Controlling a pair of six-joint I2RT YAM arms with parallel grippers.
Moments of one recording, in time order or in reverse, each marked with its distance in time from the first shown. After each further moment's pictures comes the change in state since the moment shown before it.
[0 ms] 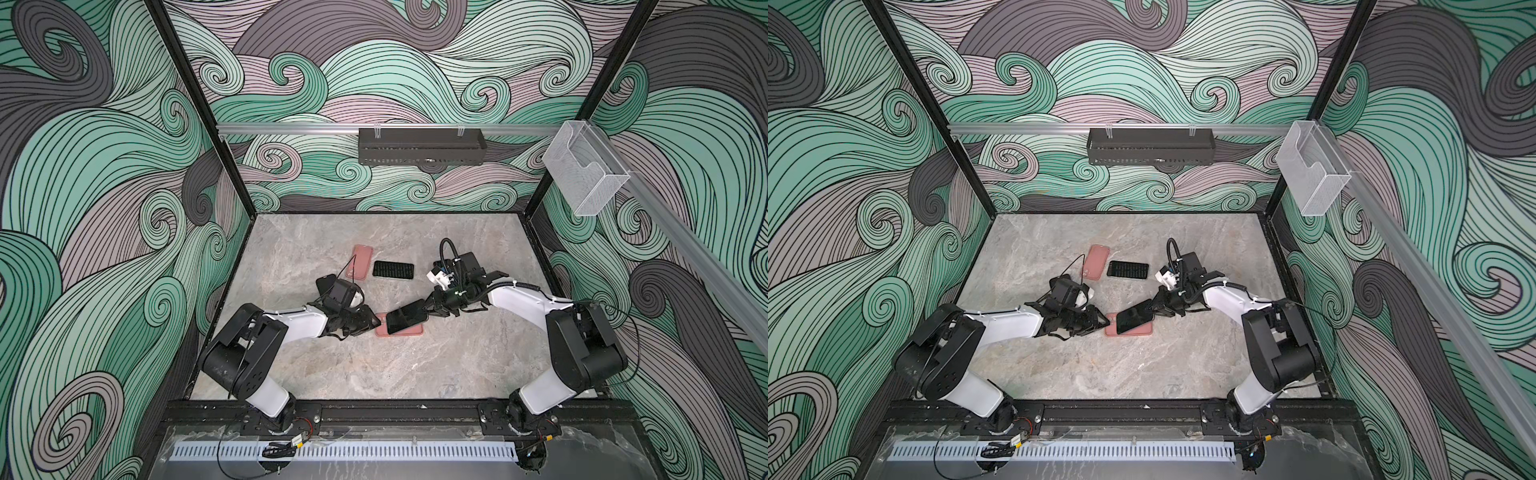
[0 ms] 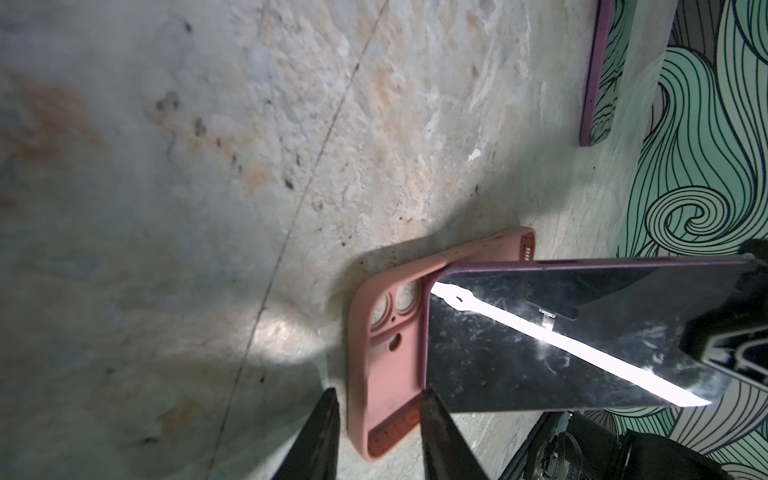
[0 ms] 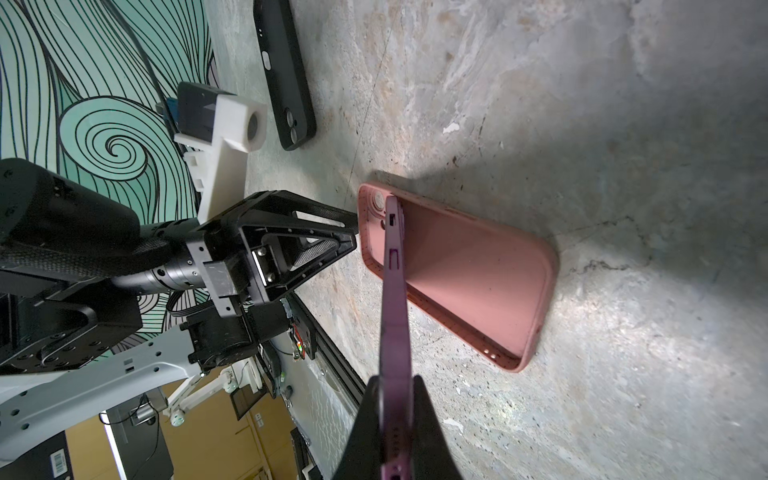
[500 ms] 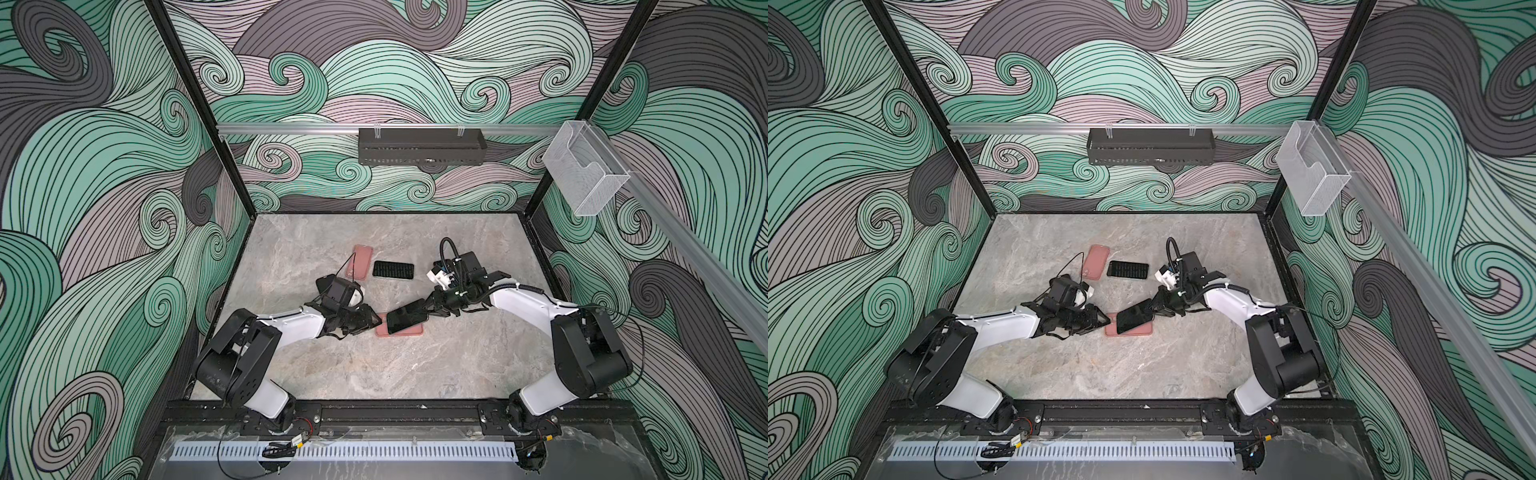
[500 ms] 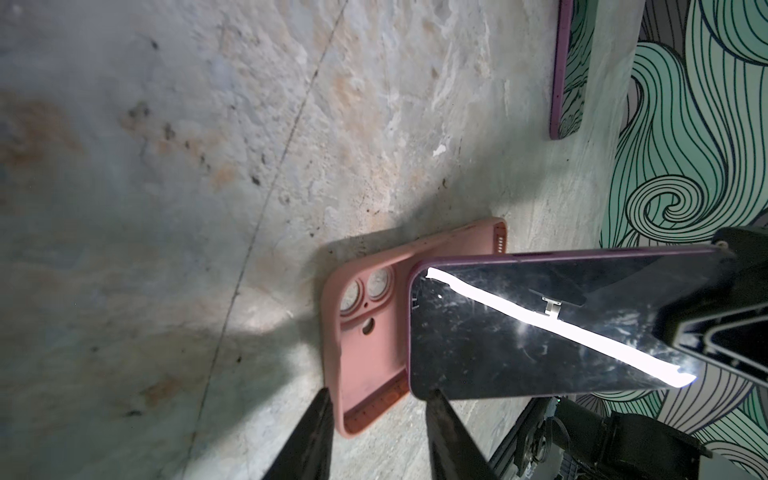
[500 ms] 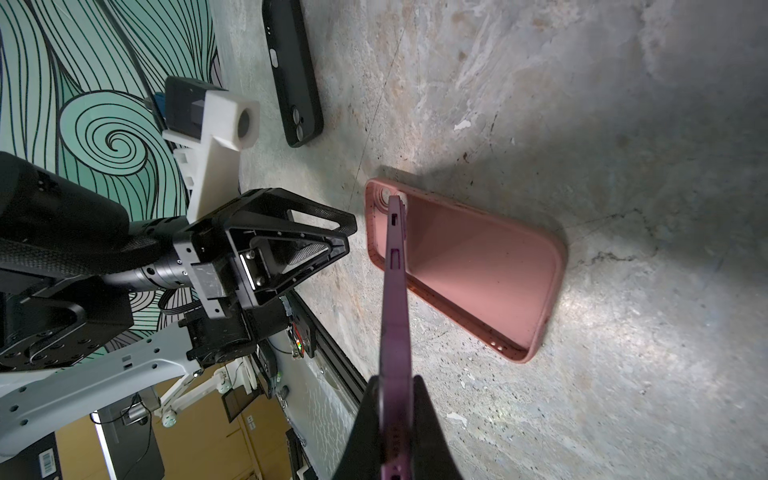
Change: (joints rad) left arm 0.008 -0.045 0.000 -0.023 0.019 0.016; right arm 0.012 -0.035 0.001 -0.016 0.019 0.000
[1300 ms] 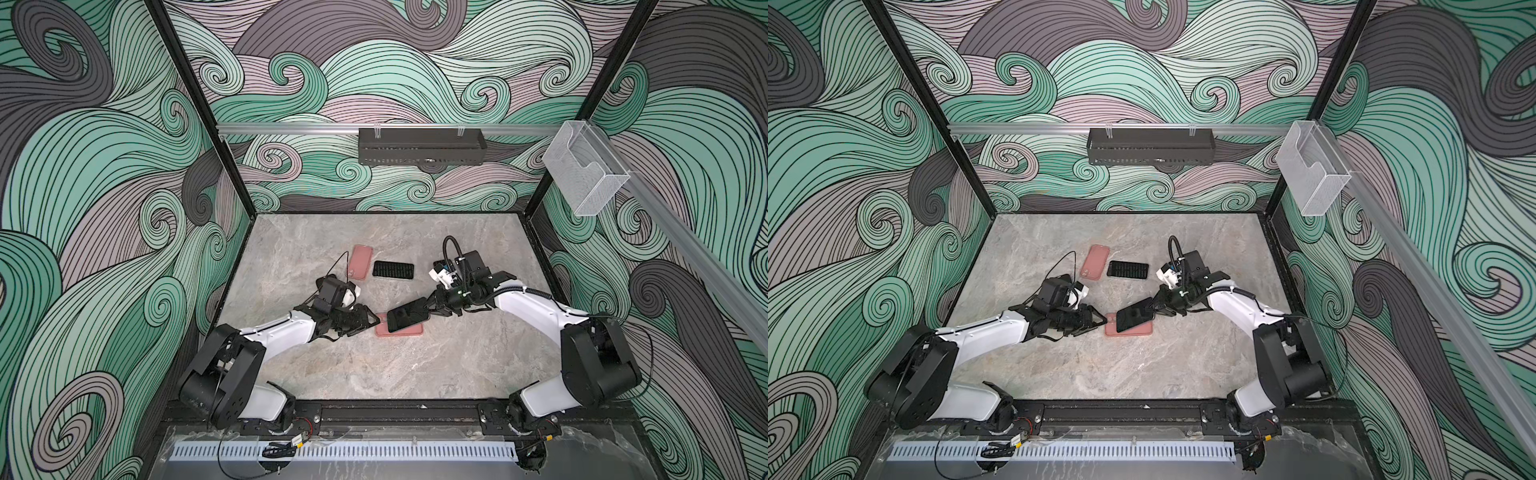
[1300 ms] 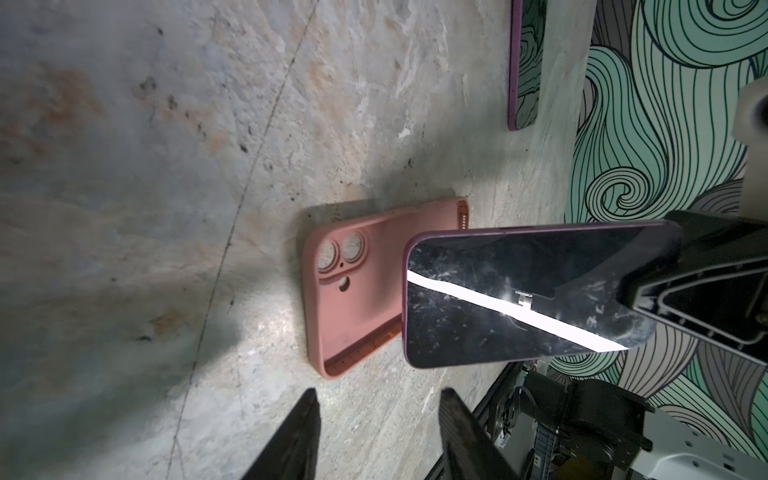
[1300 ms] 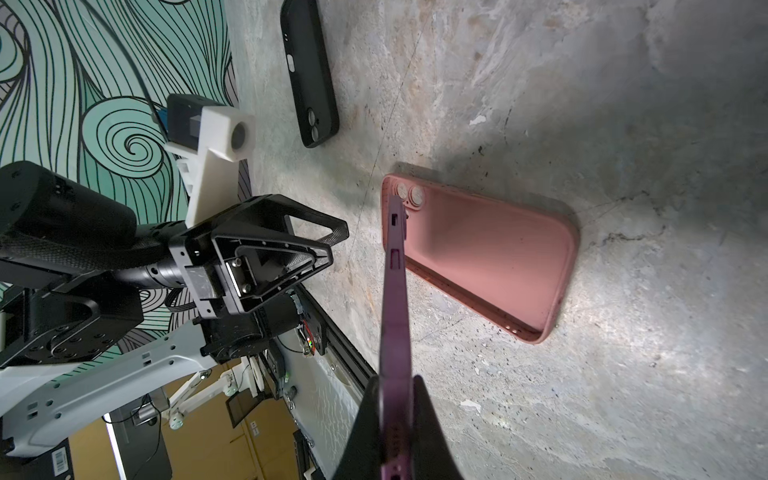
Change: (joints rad) left arm 0.039 -0.119 -0.040 -0.043 0.069 0.007; right arm 0.001 -0.054 0.000 -0.032 0.001 0.022
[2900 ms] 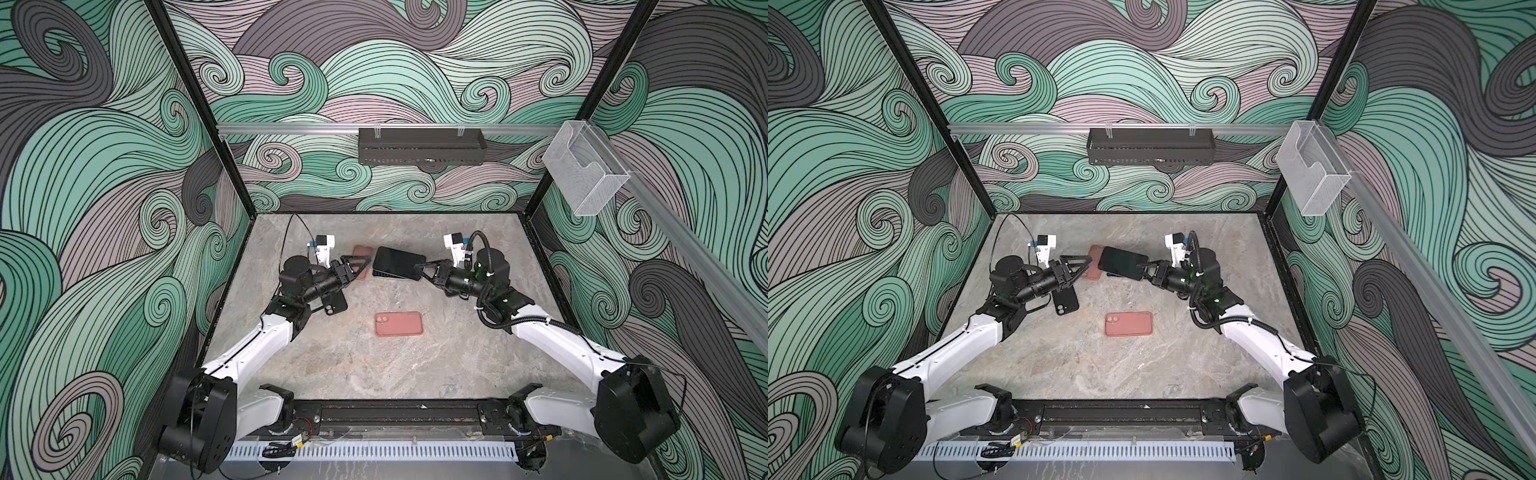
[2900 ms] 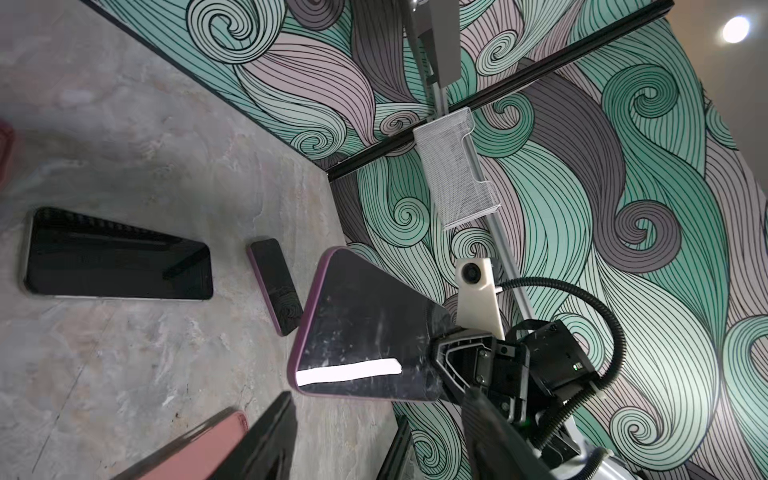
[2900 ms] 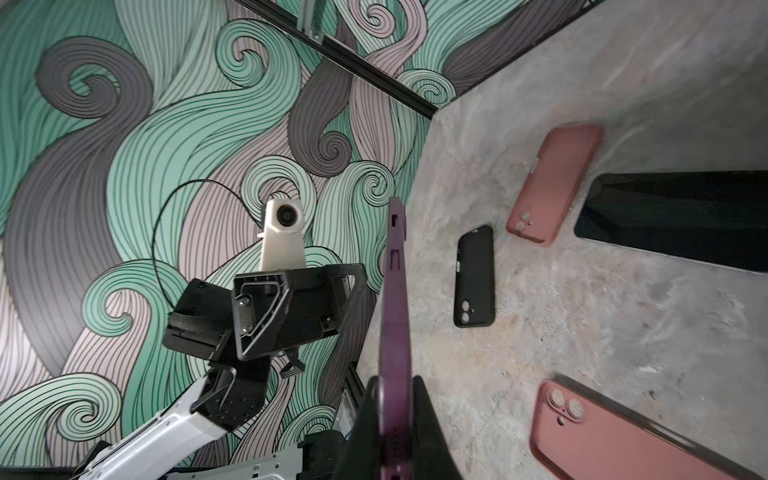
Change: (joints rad) left arm 0.190 -0.246 0.051 0.466 0.116 -0.247; right arm 0.066 -0.280 -0.143 0.710 0.182 0.432
